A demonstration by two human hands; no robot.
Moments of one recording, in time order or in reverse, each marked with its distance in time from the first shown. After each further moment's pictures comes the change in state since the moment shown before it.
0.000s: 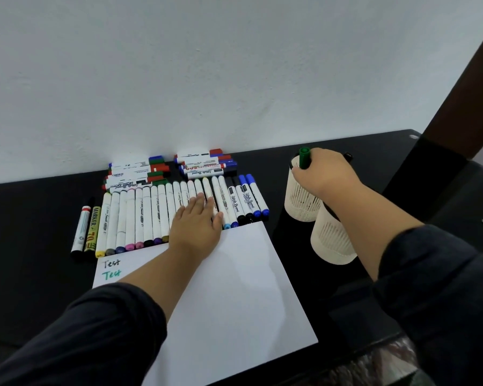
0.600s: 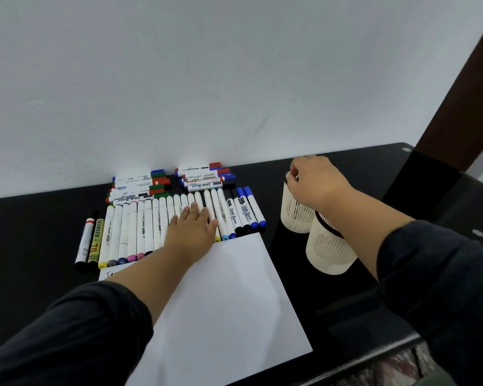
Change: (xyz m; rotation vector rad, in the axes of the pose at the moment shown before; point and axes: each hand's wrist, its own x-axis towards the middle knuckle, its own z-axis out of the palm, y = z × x) left_hand 0.004 -0.004 -0.020 0.060 -0.136 -0.017; right_hand -0.002 -0.006 -0.011 -0.218 -0.001 -0.223
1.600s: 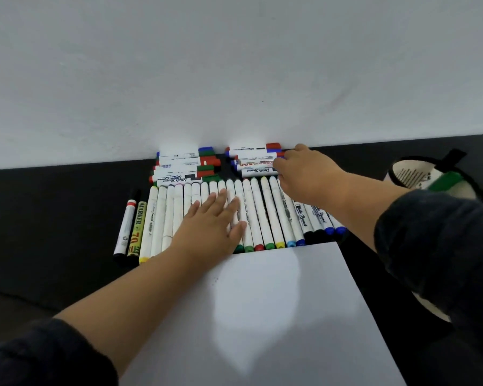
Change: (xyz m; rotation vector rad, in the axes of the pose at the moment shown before) left_hand 0.003 -0.067 -0.002 -0.013 0.048 0.079; right_hand 0.093 -0.090 0.094 -0.355 -0.028 -0.506
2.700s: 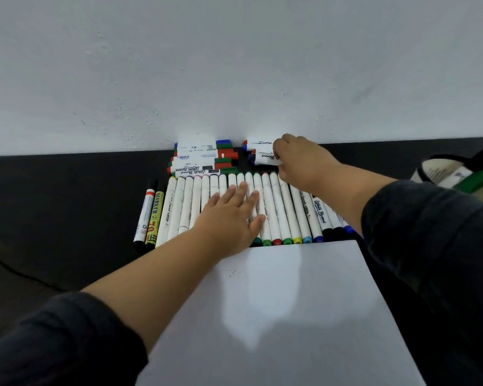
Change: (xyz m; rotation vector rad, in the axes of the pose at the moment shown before) left_hand 0.006 -0.003 -0.006 0.084 -0.148 0.009; right_hand 0.034 -0.026 0.003 0.228 0.040 0.004
